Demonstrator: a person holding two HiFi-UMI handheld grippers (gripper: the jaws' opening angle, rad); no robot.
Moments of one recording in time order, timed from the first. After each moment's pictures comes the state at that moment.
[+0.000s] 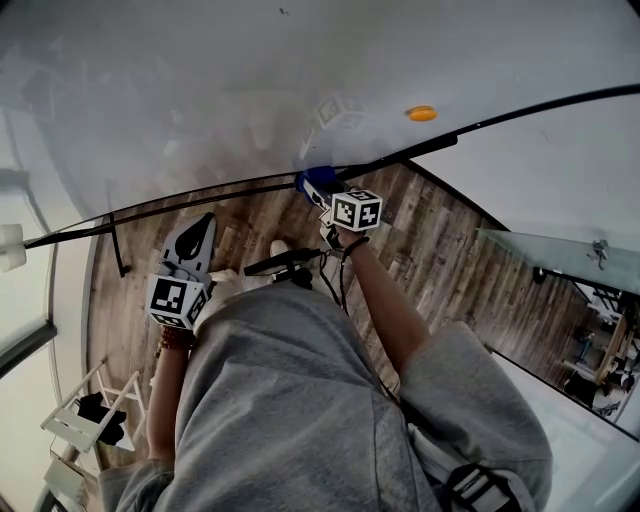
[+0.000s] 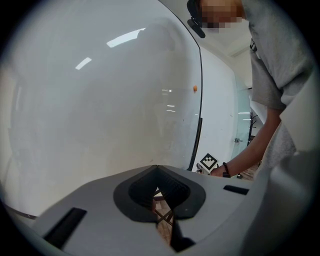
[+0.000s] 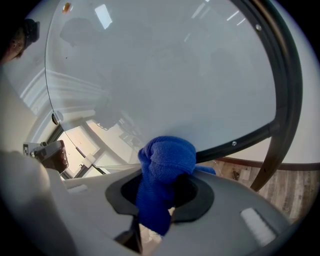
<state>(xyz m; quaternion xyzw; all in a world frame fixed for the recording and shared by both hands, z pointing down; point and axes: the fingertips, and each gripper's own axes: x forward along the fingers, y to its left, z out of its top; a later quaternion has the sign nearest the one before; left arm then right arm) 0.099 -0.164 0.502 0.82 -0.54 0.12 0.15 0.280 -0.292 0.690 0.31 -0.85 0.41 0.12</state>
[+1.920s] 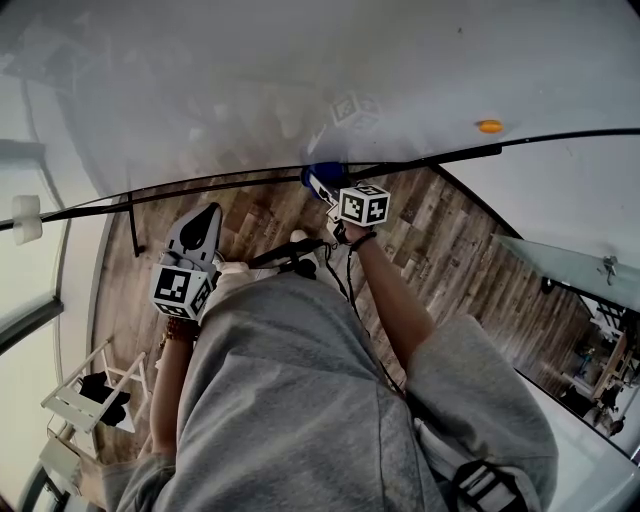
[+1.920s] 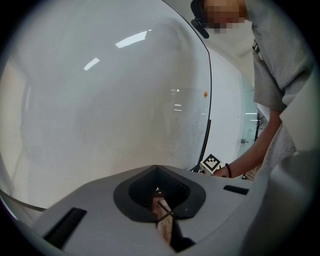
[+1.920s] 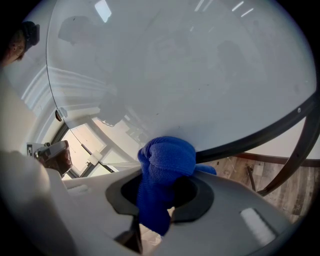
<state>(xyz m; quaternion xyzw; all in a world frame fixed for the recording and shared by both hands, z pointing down) 0.023 -0.137 0.503 0.79 -0.57 0.12 0.16 0.197 -0.265 0.690 0.27 -0.86 0.42 0.12</state>
